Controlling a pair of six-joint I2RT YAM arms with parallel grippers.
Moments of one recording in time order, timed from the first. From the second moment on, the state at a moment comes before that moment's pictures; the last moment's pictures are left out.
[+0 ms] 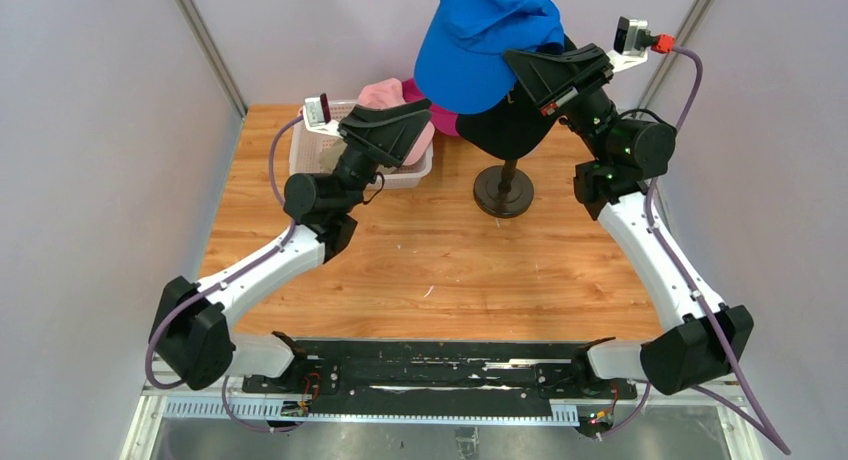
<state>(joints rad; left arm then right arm) -0.63 1.29 0.96 1.12 0.13 -1.04 0.32 1.31 1.33 0.89 -0.52 1.19</state>
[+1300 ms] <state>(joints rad) -0.63 1.44 1.09 1.25 0.18 -1.19 0.30 1.39 1.31 1.04 -0.57 1.26</state>
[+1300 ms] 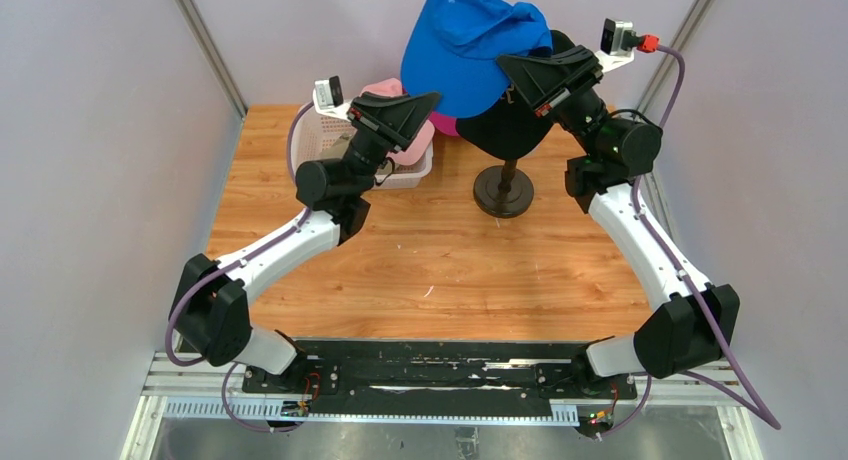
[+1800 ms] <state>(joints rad) -0.64 1.44 1.22 1.14 0.24 -1.21 0.27 1.36 1.31 1.00 -0.58 1.25</state>
